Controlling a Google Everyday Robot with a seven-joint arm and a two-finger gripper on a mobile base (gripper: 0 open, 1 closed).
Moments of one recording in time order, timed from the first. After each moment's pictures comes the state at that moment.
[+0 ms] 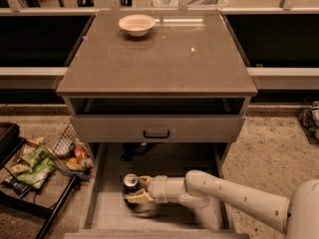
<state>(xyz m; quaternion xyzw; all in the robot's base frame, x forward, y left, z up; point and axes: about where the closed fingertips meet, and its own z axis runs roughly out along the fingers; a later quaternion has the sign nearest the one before) 0.500 0.100 0.426 -0.47 0.65 0.43 0.42</state>
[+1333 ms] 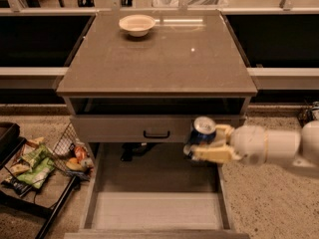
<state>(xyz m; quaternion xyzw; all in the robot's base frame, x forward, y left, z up) 0.463 -0.109 0.765 -0.43 0.65 0.40 0.48</state>
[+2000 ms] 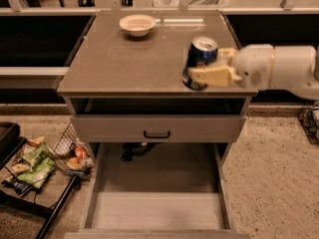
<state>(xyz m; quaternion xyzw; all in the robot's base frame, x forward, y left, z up) 0.557 -0.109 0.933 -0.43 0.66 0.32 0.52</state>
